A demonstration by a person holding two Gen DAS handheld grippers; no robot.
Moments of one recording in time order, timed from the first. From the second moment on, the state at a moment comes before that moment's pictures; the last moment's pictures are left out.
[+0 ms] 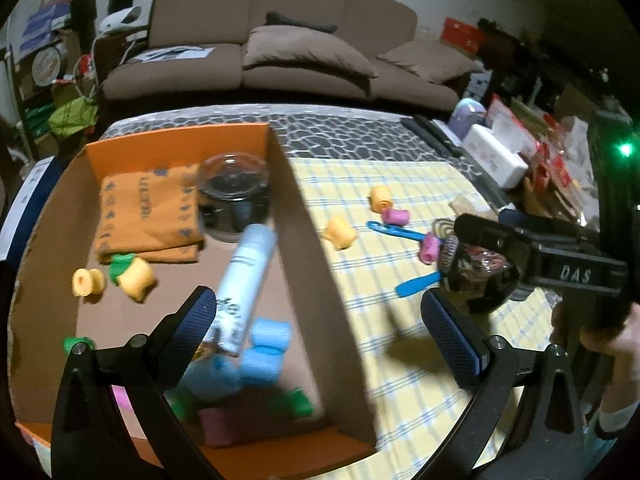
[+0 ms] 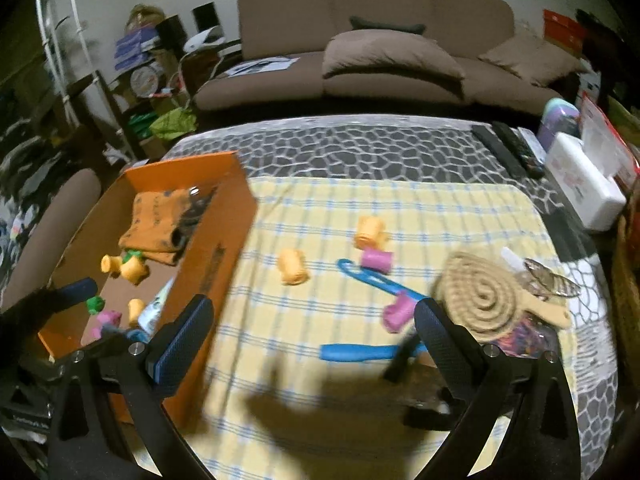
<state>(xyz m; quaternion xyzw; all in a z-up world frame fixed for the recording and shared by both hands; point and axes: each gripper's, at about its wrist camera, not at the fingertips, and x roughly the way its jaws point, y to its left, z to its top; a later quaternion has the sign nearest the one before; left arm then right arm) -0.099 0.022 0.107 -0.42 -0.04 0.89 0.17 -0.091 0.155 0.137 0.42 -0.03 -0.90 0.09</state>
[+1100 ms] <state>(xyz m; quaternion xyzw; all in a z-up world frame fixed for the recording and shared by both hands) -0.145 0.200 0.085 -0.42 0.01 0.87 0.26 -0.089 0.381 0.105 0.42 -0.22 -0.88 -0.05</state>
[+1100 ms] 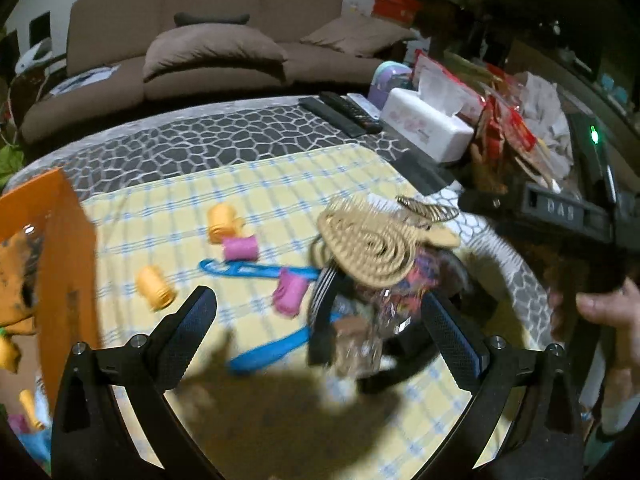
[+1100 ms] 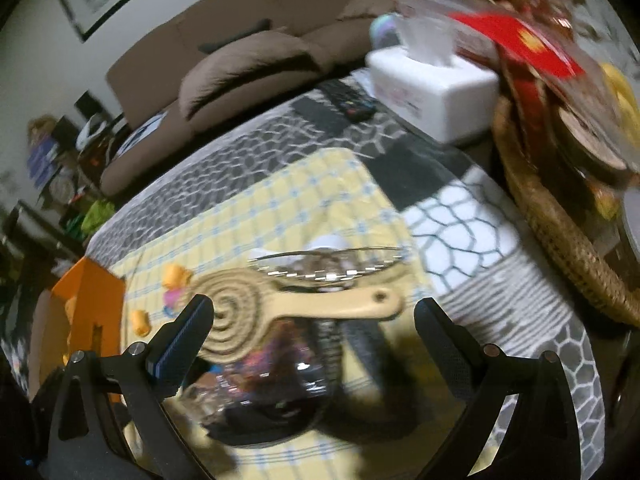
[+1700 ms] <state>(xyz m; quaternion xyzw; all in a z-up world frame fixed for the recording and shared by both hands) -0.196 0.248 0.058 -0.45 0.00 0.85 0.26 -0.091 0.423 0.047 0.42 -0.34 -0.84 -0.02</state>
